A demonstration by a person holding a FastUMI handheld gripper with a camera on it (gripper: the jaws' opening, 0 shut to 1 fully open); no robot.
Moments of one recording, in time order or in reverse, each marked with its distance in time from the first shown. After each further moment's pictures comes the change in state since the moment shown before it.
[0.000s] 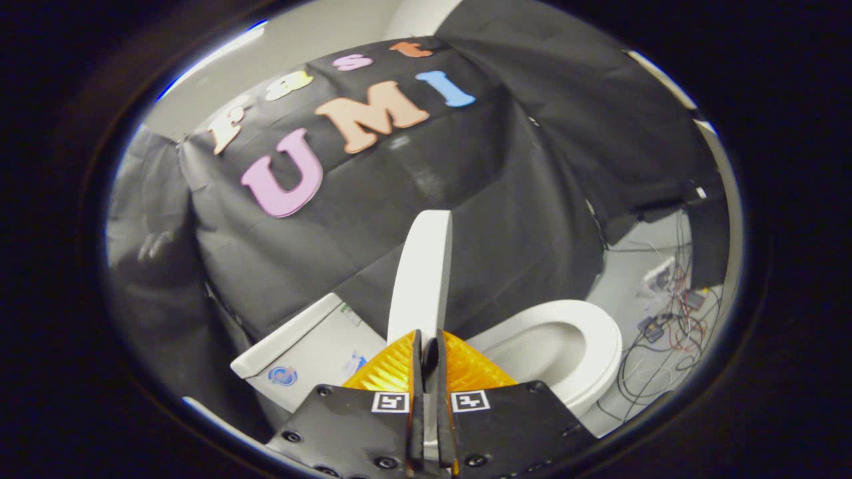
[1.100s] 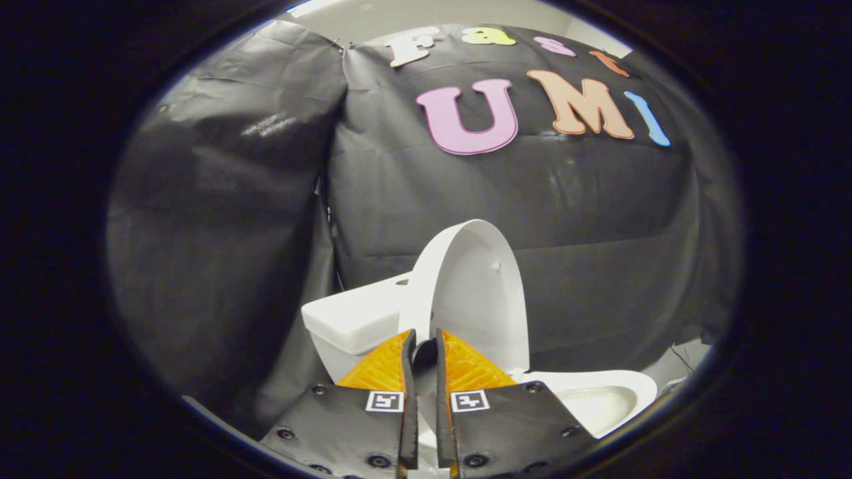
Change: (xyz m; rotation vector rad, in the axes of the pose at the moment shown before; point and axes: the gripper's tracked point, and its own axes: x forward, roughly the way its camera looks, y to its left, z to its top) arm 0.024 0.204 -0.065 -0.477 0.128 0.423
